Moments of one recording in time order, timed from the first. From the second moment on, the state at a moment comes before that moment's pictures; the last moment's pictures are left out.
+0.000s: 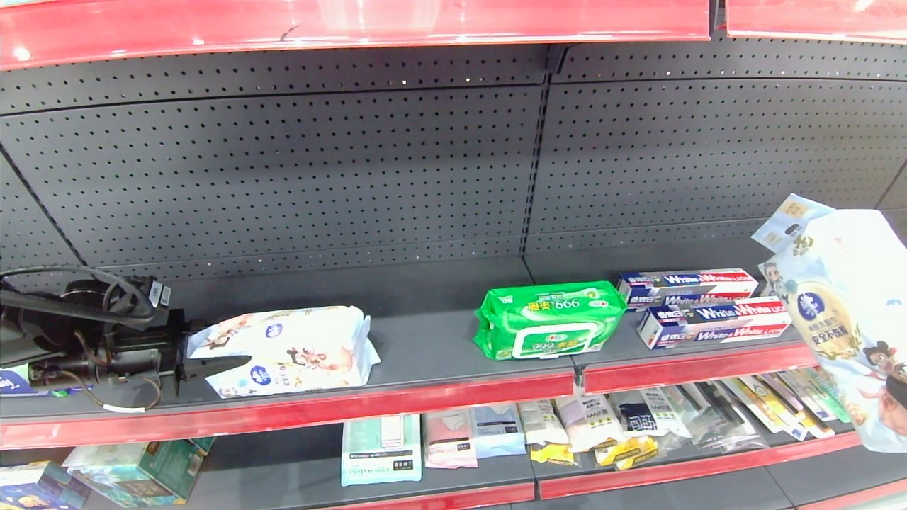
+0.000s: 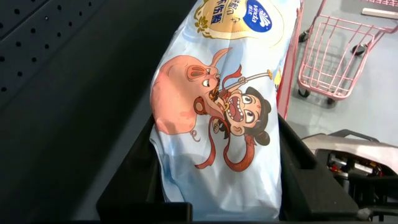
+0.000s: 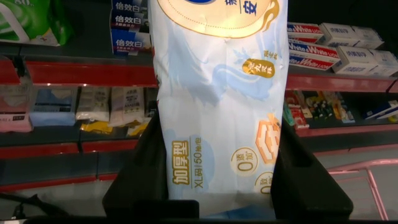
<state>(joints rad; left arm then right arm) 0.39 2.12 -1.04 0.13 -1.26 1.36 -0.21 0.84 -0.33 -0.22 0.00 -0.34</state>
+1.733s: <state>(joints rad) 0.40 2.12 -1.03 0.13 -1.28 1.40 -0.21 0.84 -0.34 -0.22 0.00 -0.34</state>
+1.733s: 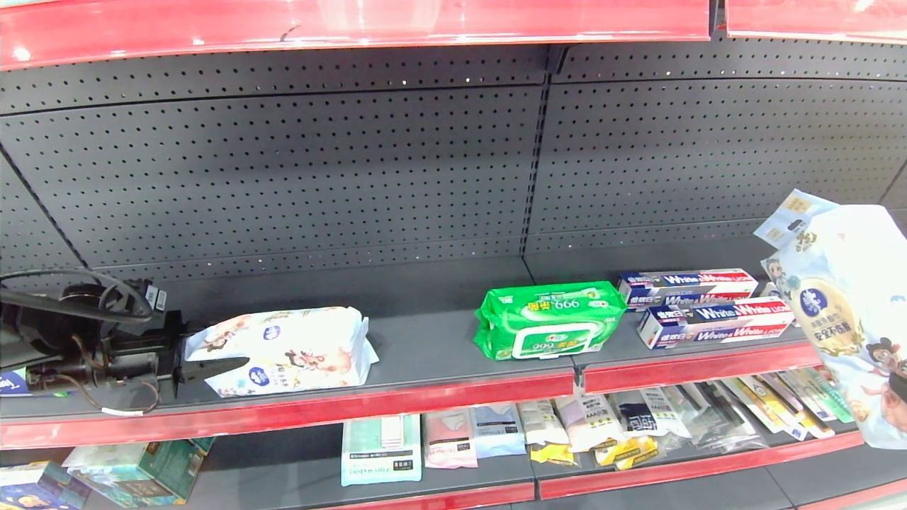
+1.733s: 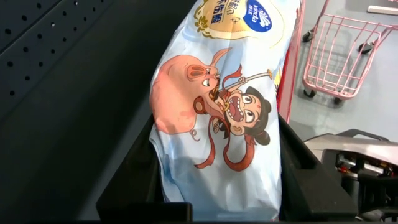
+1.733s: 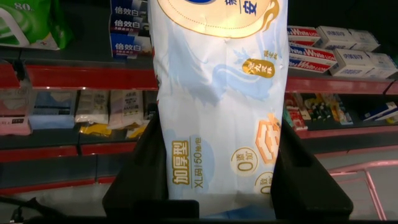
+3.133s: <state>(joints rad) 0.53 1.90 -0.94 0.22 -1.33 1.41 -0.20 0.85 -0.33 -0.22 0.00 -0.35</state>
